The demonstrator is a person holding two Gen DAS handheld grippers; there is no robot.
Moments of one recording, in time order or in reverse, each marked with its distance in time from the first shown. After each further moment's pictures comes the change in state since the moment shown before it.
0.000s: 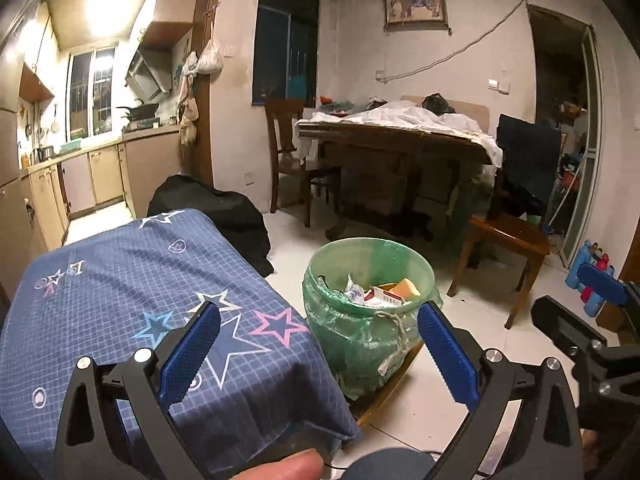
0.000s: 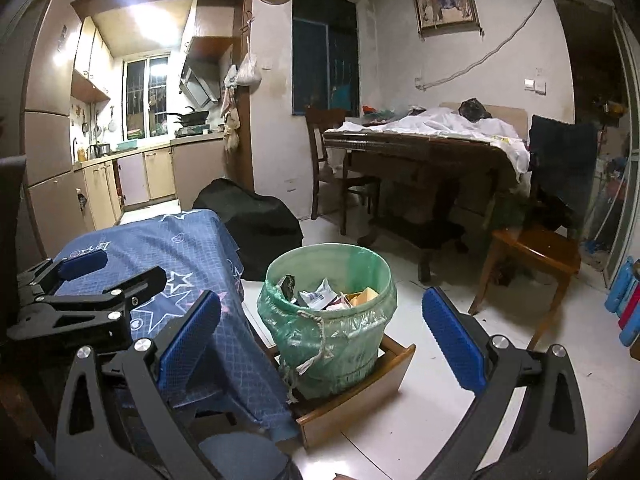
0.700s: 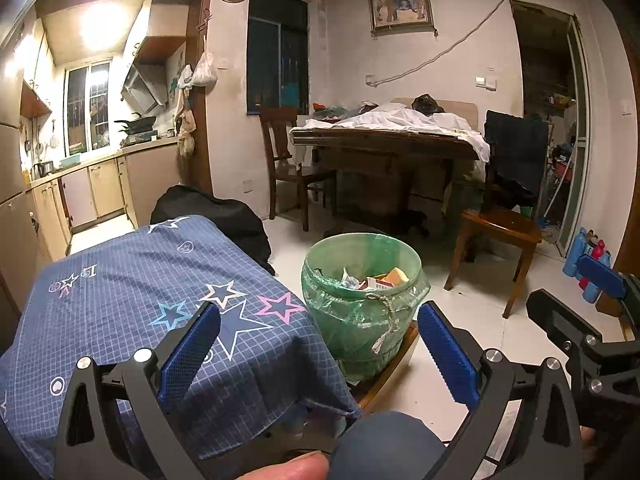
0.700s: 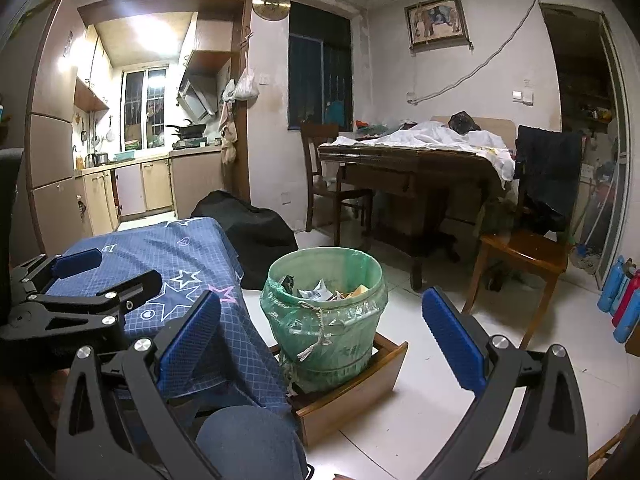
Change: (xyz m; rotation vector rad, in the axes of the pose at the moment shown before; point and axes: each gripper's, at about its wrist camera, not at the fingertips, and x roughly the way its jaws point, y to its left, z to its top) left arm -0.054 -0.017 -0.022 0.041 -0.016 0.000; right arm -0.043 0.009 -0.024 0.015 -0.054 -0.019
